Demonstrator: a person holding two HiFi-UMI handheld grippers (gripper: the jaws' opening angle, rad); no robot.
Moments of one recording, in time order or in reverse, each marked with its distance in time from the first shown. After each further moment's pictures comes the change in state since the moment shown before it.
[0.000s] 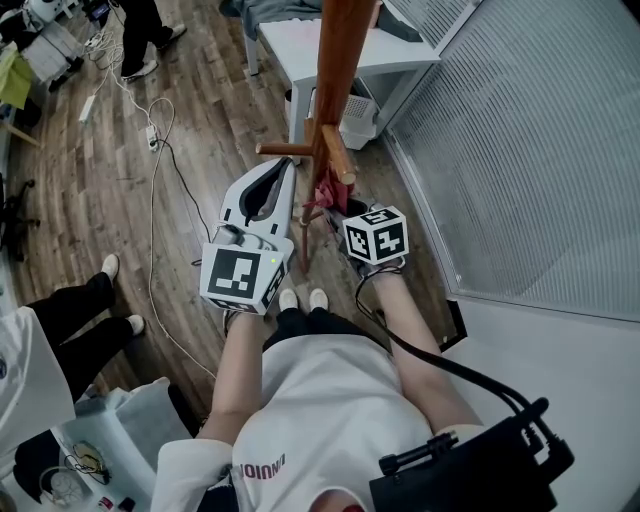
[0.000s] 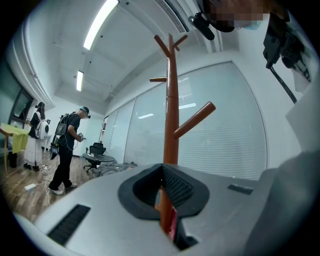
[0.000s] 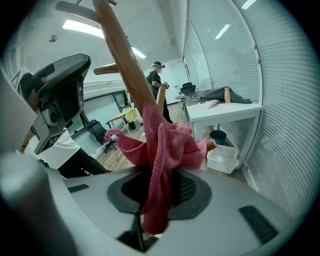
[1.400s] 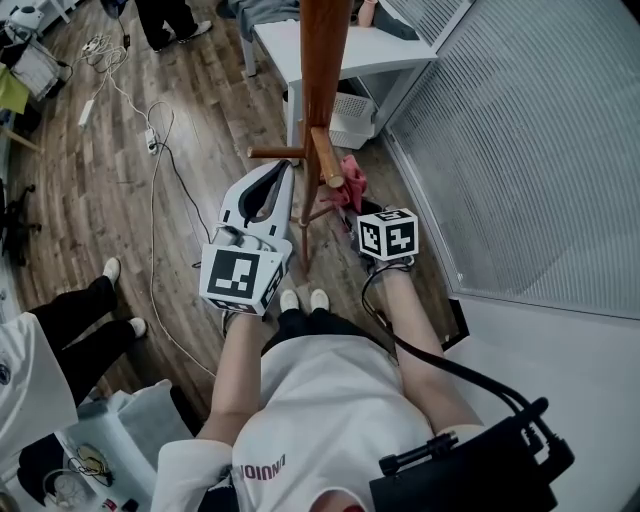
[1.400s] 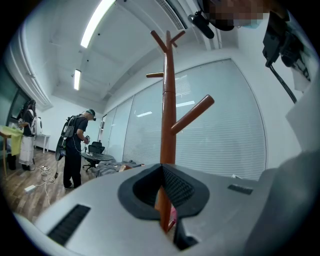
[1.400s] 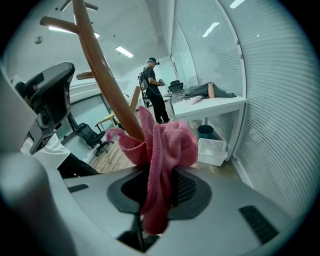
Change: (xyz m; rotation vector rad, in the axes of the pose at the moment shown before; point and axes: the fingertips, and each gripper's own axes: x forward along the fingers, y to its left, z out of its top) left arm 0.003 -0.005 -0.005 0.012 0.021 -0.016; right arm -0.013 -0.042 -0.019 0.095 0.016 -0.093
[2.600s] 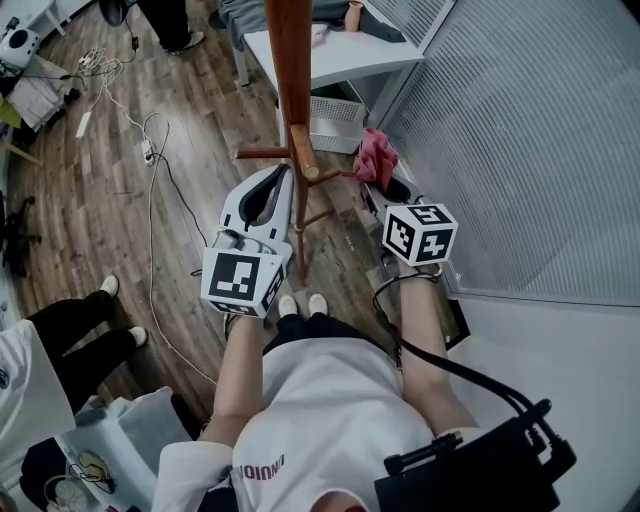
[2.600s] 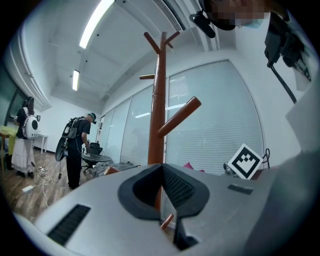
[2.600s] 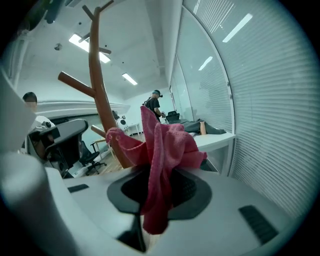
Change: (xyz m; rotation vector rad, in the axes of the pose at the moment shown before) left arm 0.003 -0.019 0.003 0.004 -0.011 -0.018; right arm -0.093 -0.008 0.096 -0.039 -0.332 -0.066
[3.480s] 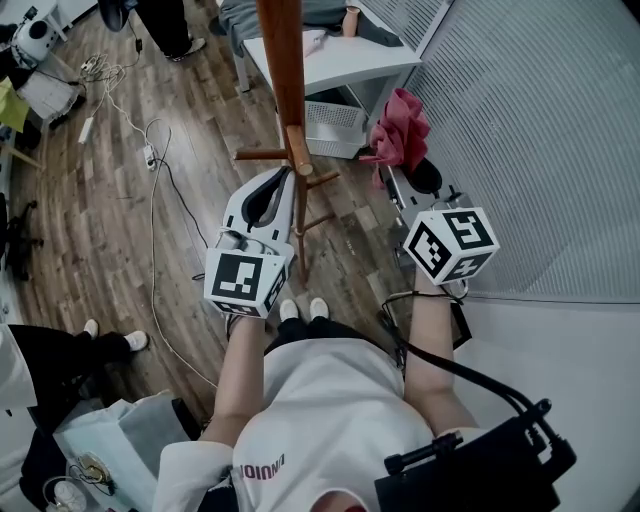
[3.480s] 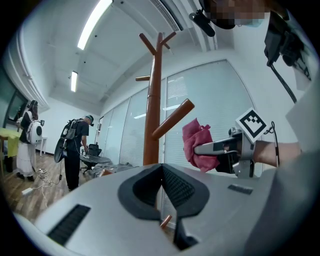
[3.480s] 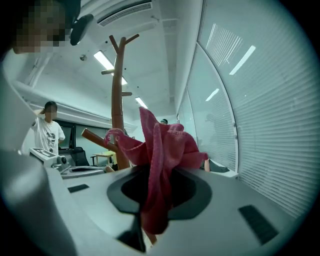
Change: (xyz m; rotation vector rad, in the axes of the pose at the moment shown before) left arm 0.003 -0.007 0.004 0.014 -0.004 -0.008; right arm -0.066 0.032 0.117 -0.130 -0.318 0.018
